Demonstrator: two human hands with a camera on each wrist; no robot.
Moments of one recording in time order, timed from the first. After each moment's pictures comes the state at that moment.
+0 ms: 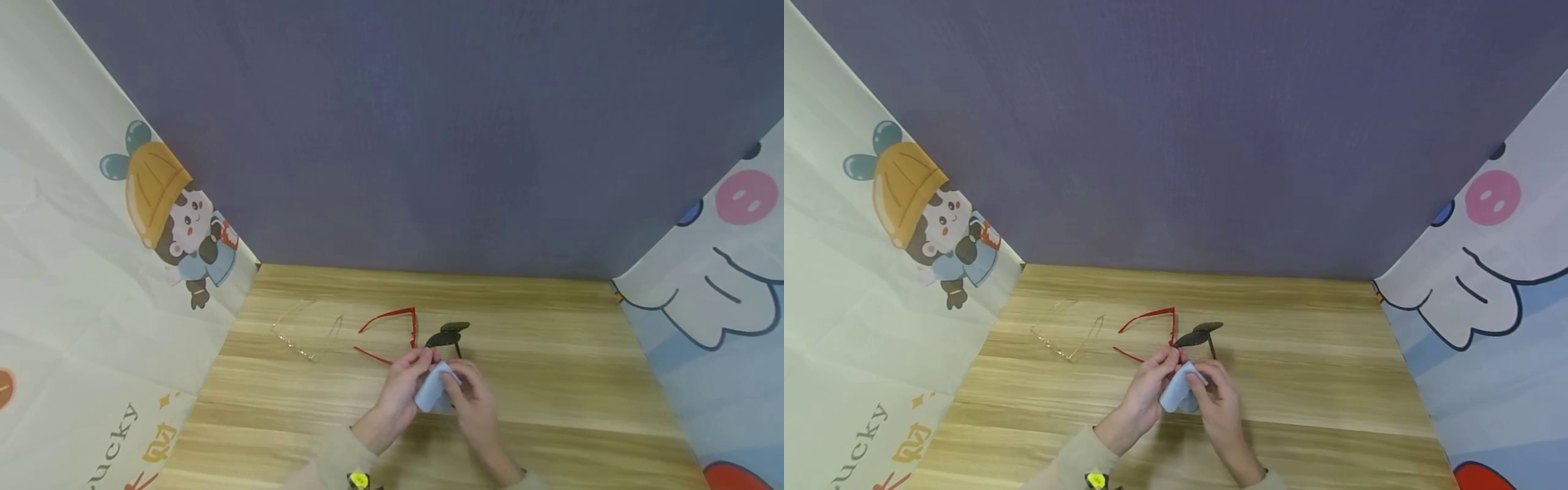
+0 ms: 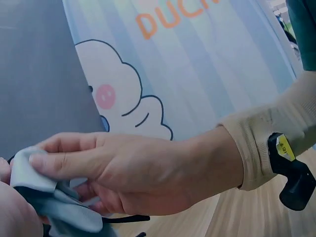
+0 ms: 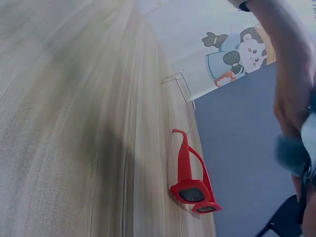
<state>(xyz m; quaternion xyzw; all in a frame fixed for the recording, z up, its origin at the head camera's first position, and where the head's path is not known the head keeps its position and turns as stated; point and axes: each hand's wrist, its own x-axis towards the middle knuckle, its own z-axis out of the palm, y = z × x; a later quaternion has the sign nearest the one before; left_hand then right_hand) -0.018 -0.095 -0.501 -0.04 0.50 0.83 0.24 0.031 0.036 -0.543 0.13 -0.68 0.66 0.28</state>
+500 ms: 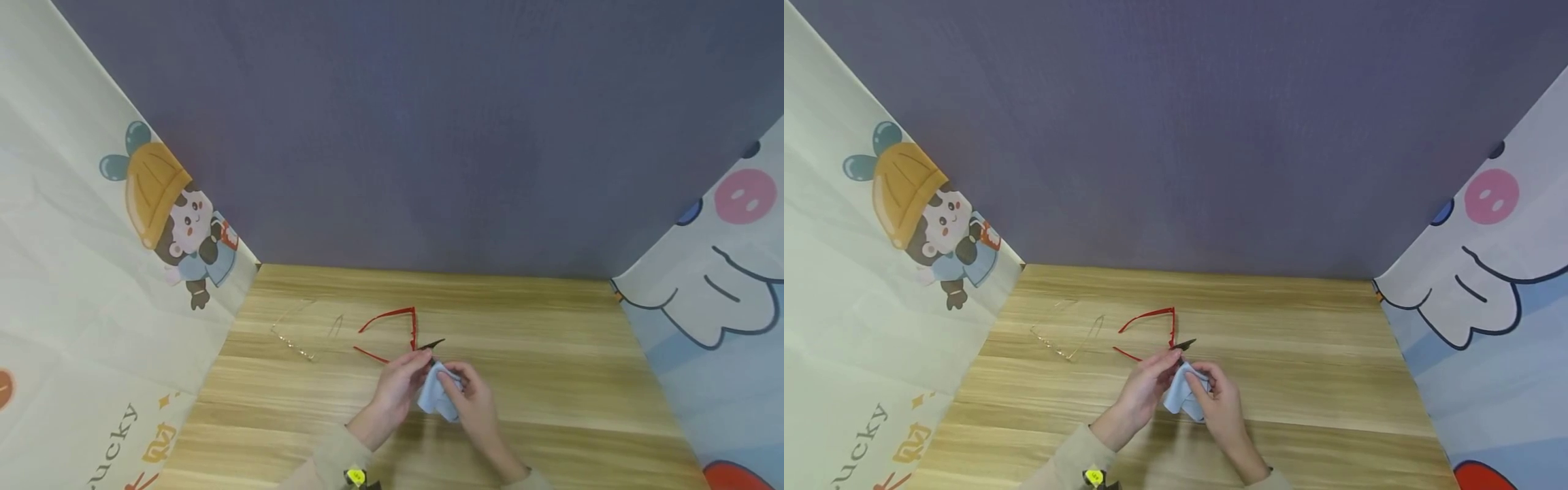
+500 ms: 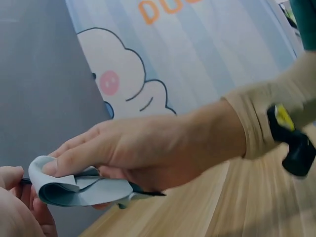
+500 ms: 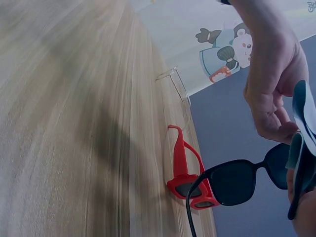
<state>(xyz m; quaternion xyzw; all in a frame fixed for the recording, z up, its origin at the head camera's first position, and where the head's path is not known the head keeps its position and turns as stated) -0.024 -0.102 -0.510 -0.06 0.53 0.82 0.23 0.032 0.038 -0.541 0.01 -0.74 0.65 0.18</state>
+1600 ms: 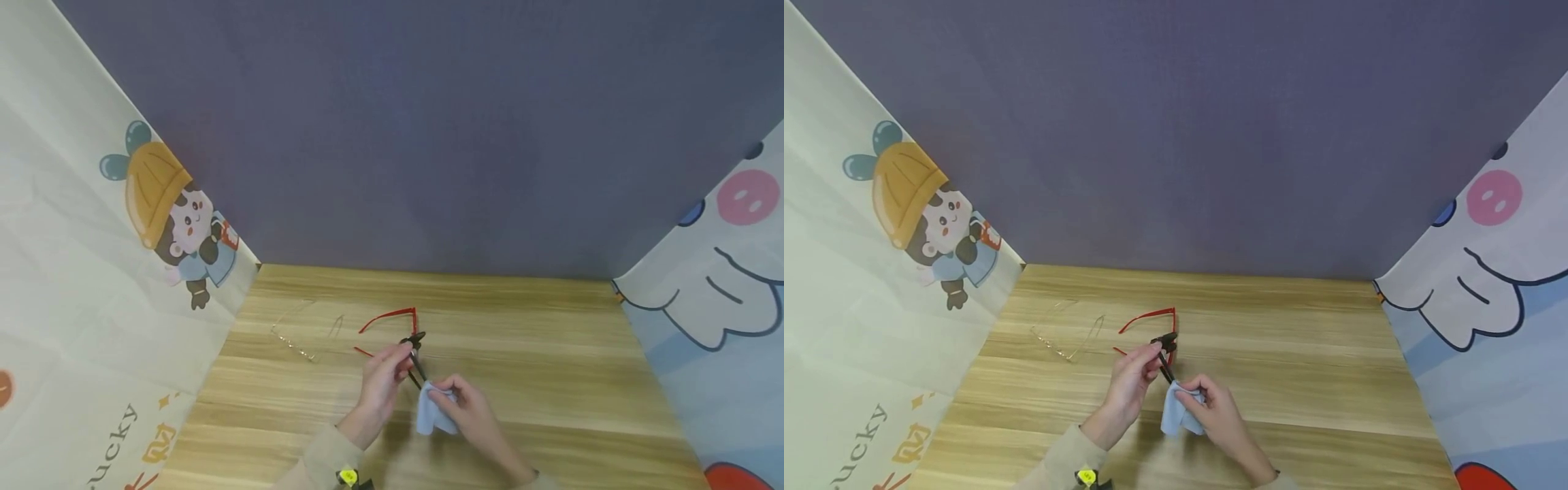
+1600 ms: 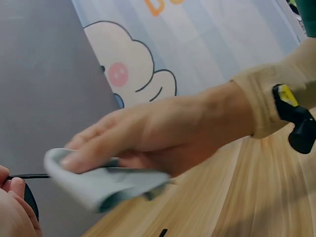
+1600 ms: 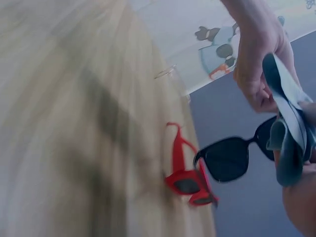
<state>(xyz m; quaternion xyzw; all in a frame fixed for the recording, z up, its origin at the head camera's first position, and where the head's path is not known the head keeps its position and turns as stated) -0.034 -0.119 -0.510 -0.12 0.51 0.84 0.15 0.038 0.047 -0.543 0.08 -0.77 0.63 0.08</state>
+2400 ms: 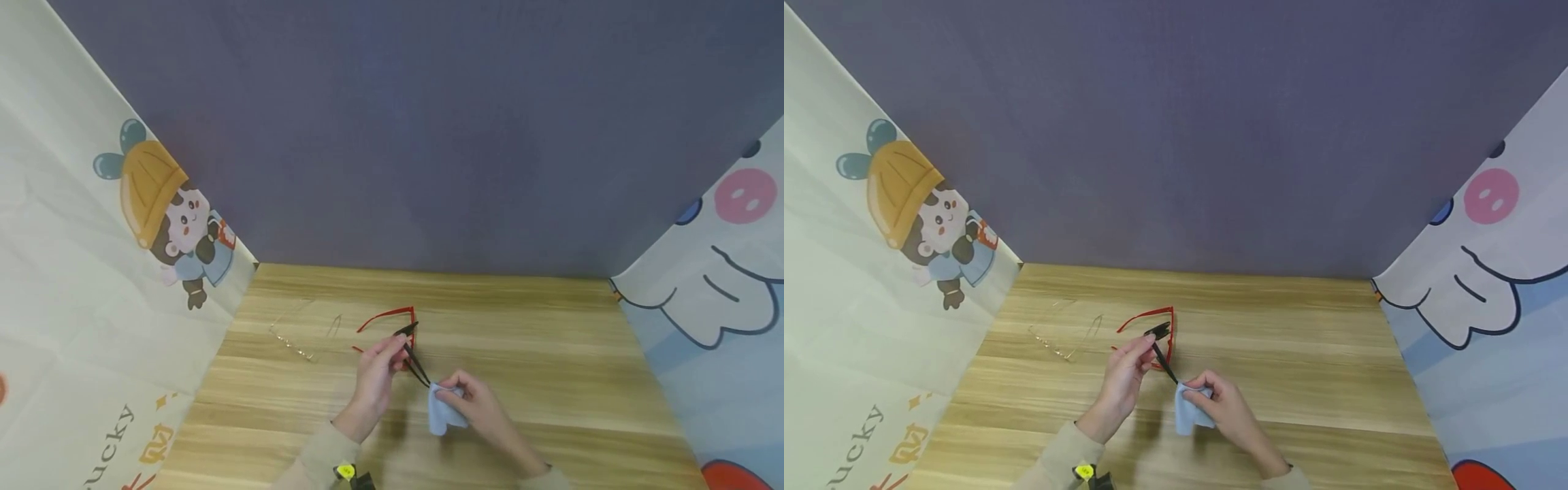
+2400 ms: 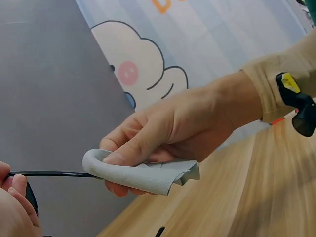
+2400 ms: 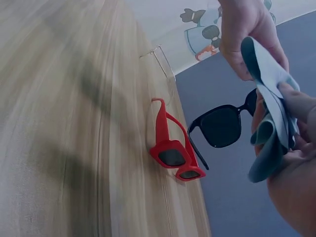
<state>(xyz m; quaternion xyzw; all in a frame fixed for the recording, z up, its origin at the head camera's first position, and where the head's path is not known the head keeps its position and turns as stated) -0.040 -0.123 -0.500 -0.11 0.52 0.84 0.13 0.032 0.070 -0.535 0.07 -0.78 0.62 -0.03</state>
